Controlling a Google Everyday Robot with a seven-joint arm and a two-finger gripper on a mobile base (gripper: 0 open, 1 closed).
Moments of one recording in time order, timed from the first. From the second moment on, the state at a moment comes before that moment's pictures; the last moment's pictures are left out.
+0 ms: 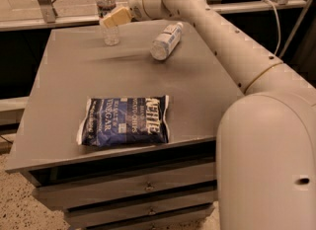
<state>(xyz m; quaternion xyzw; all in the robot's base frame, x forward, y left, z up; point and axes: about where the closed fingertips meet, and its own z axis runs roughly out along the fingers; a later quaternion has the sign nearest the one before) 0.846 0.094 0.965 -0.43 0.66 0.17 0.59</state>
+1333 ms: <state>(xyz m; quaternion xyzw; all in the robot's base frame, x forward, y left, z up) 0.865 0.155 0.940 -0.47 0.67 0.21 0.54</state>
